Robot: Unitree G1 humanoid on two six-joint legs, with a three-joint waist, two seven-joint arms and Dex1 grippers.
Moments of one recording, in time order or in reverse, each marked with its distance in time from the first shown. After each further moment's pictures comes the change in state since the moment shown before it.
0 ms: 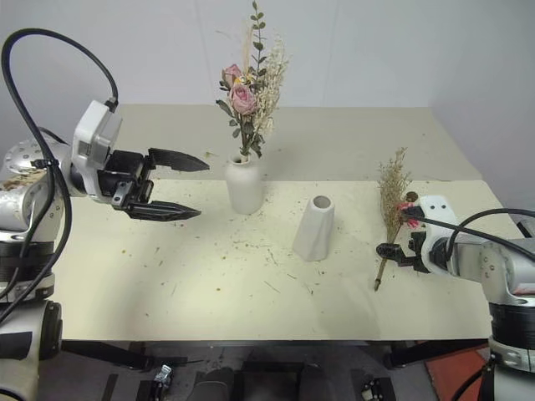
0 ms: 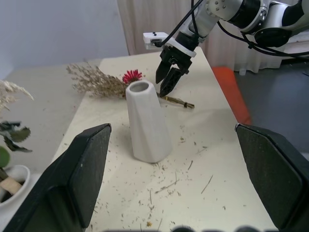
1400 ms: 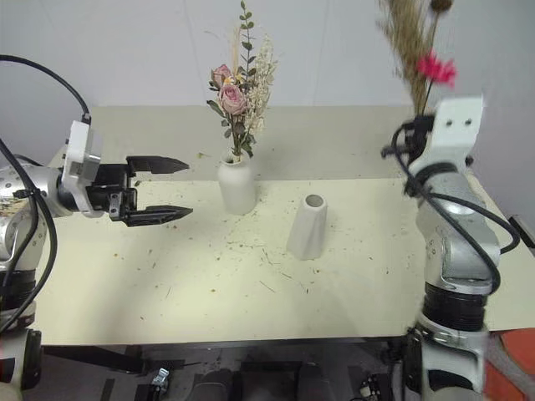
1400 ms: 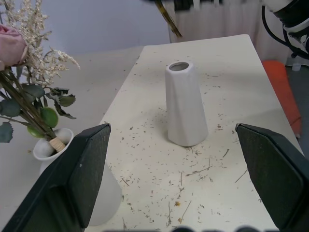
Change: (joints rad) left arm 0.200 0.056 0.081 -0.091 -0.043 -0.085 0.220; right arm -0.229 0.446 -0.140 -0.245 -0.263 -0.756 -0.280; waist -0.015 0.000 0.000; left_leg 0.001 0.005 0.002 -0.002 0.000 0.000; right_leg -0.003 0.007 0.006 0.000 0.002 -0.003
